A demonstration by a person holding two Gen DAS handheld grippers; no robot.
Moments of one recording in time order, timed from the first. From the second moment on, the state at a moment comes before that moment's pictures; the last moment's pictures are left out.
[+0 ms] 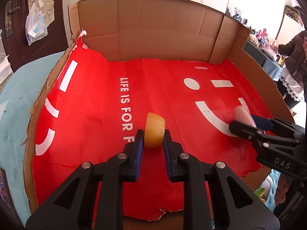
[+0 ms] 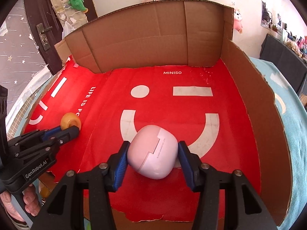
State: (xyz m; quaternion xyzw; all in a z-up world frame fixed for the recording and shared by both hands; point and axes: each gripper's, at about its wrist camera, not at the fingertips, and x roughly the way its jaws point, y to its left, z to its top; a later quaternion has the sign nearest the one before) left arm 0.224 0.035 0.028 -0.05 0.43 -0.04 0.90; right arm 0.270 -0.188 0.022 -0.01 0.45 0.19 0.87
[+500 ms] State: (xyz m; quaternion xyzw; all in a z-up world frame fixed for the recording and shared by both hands) left arm 0.238 0.034 0.027 -0.04 0.43 -0.03 0.90; right arm 0.286 -0.187 0.017 -0.01 0.45 0.18 0.87
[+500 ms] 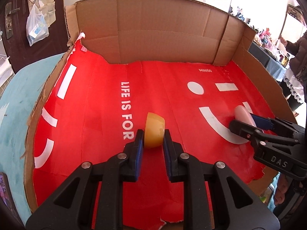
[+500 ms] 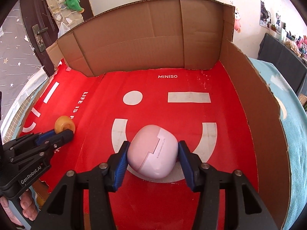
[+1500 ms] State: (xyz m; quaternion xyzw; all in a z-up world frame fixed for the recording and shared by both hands) left arm 0.238 0.034 0.025 -0.04 0.43 -0.03 0.90; right arm 0.287 -0.190 0.017 0.01 0.45 0.19 0.87
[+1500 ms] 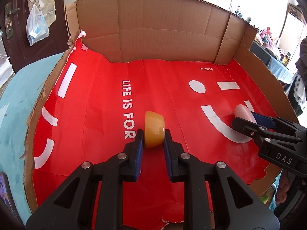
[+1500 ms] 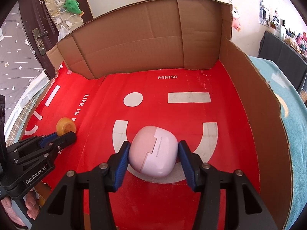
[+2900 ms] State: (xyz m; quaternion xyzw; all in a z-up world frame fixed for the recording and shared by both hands) left arm 0.197 0.028 0.057 -0.03 0.40 -0.01 0.92; right arm 0.221 -0.225 0.079 0.04 0.33 0.22 0.92
